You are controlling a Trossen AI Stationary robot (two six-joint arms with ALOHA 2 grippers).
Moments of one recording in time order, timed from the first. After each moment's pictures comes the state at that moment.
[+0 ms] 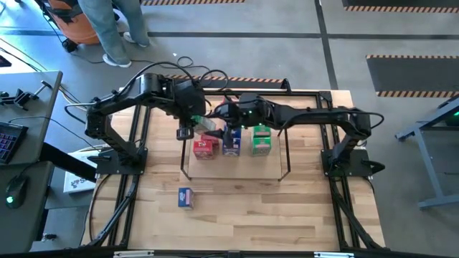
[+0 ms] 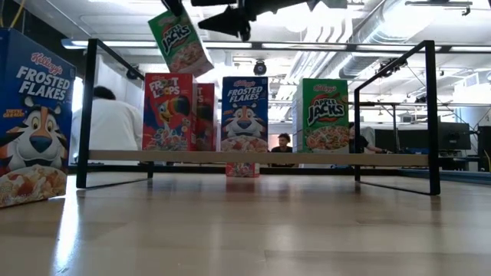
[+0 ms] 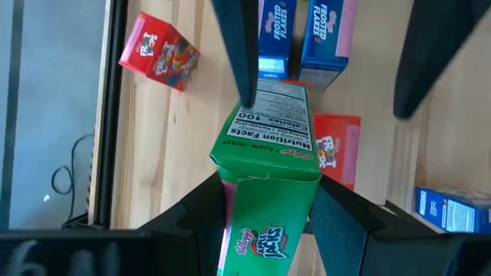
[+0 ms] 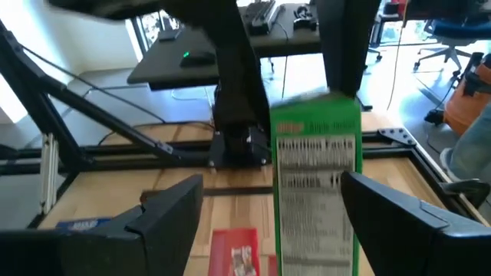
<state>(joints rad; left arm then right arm) 0.16 1.60 1.97 -1.56 -0.14 0.12 -0.13 1.75 1.47 0.02 -0.18 0.01</state>
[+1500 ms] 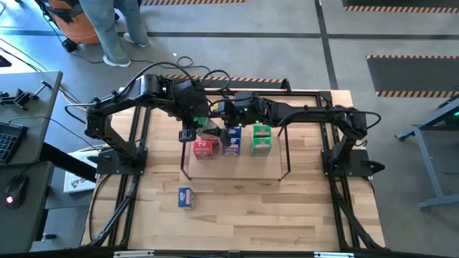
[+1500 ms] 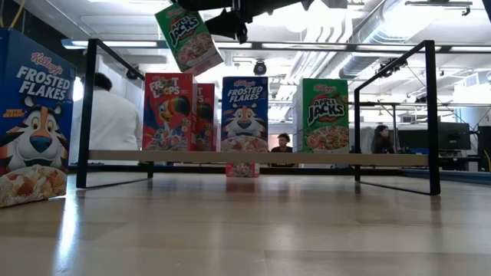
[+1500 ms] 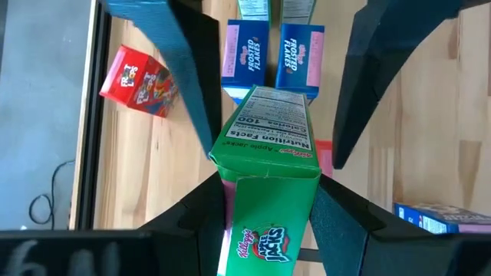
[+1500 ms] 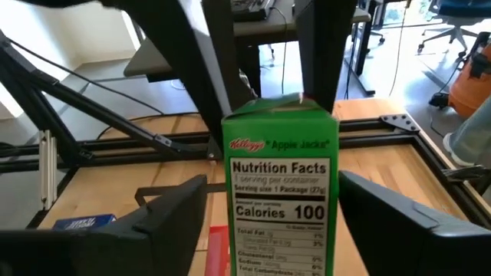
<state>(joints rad) 0.15 1.60 1.97 -1.49 -0.08 0.13 -0.14 1.79 1.55 -0.06 -0.19 0.03</state>
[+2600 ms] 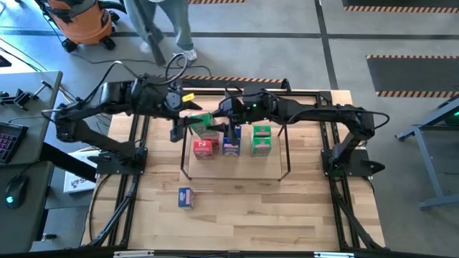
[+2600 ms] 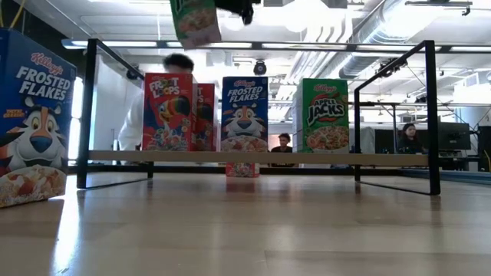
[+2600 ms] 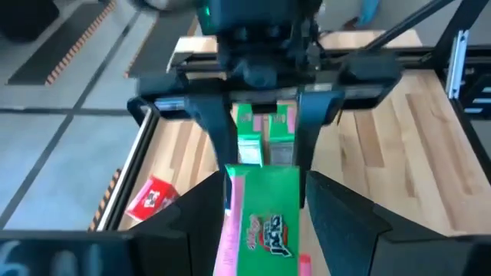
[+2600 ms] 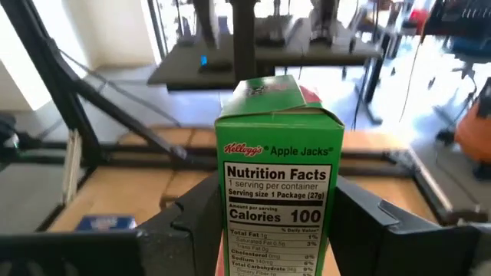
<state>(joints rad) 0.09 1.26 1.68 -0.98 -0.09 0.09 -0.14 1.71 1.55 -0.08 -0.24 -0.06</state>
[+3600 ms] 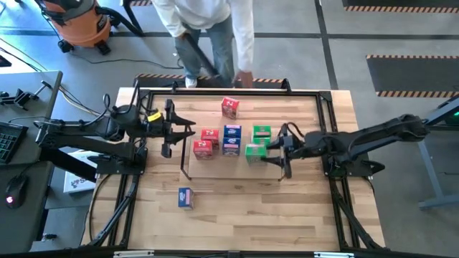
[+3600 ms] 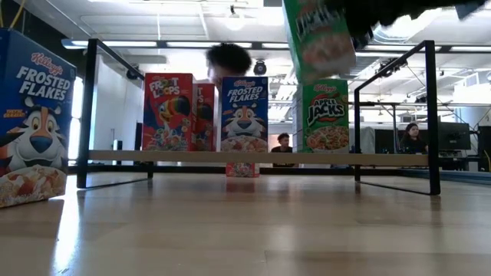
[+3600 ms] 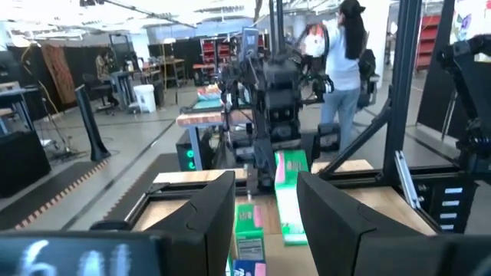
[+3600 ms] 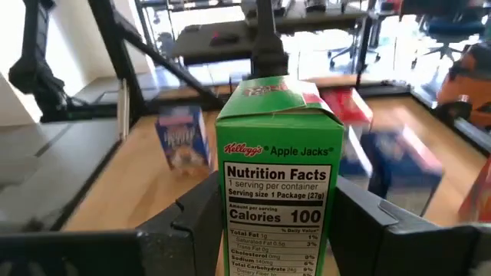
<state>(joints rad) 0.02 0.76 0.75 0.06 -0.02 0.11 0.17 0.96 0.57 0.18 0.13 0.11</state>
